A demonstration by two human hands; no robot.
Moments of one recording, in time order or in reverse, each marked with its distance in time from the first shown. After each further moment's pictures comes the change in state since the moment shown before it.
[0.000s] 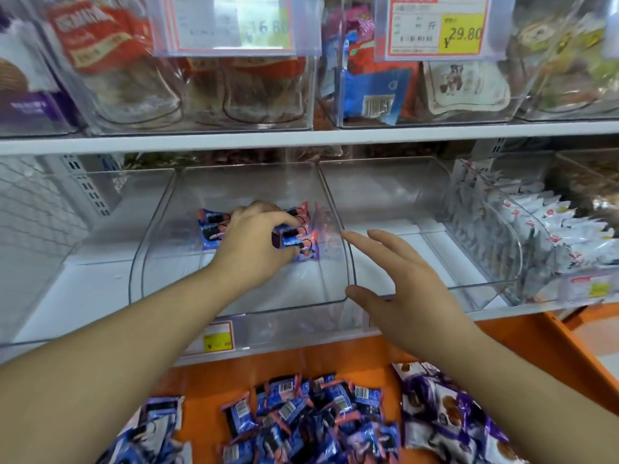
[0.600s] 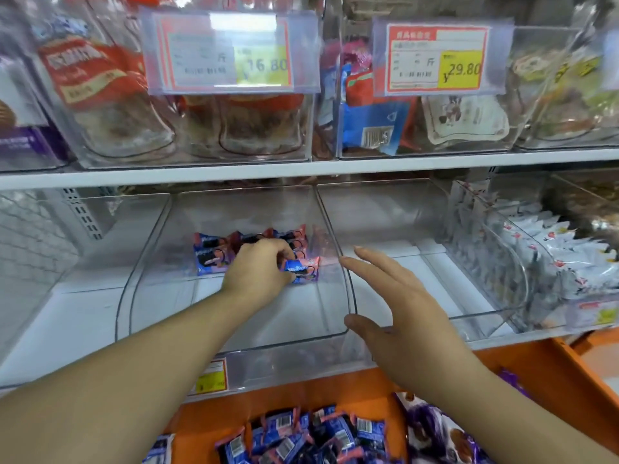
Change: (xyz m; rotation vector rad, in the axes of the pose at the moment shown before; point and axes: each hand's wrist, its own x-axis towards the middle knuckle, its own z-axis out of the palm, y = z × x) left_hand 0.019 -0.001 0.022 -0.102 -0.054 -0.179; right_hand 0.003 -0.011 0.000 -0.016 0.013 -0.034
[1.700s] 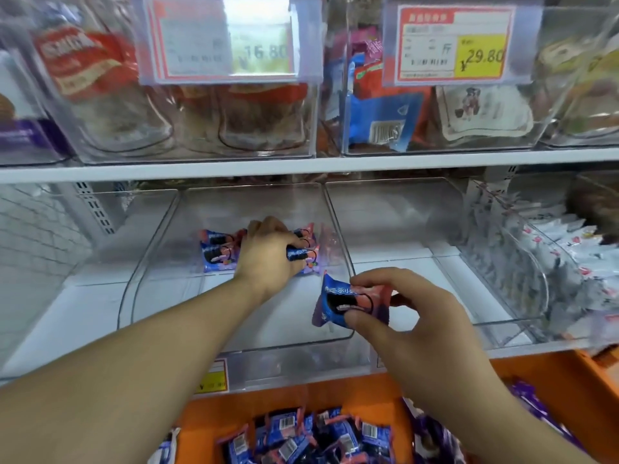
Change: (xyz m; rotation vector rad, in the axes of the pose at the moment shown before) left_hand 0.028 -0.014 0.020 0.209 0.136 0.140; right_hand -0.009 -0.015 -0.006 0.339 0.118 0.228
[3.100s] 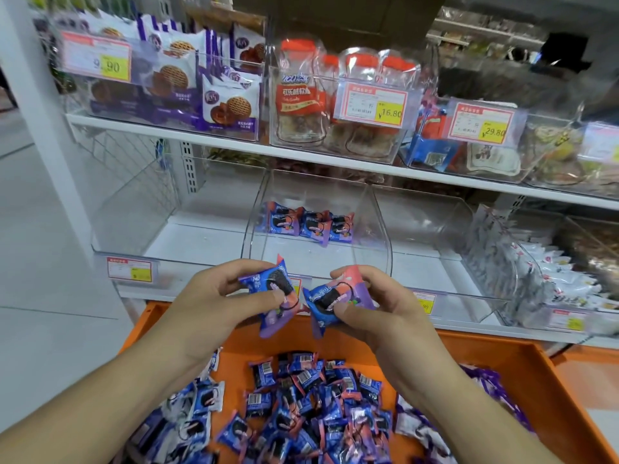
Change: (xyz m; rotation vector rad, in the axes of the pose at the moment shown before) left_hand -0.263 0.011 -0.202 -1.154 -0.050 -0.579; right_hand -0.101 -0.090 0.036 0.616 -0.328 0.132
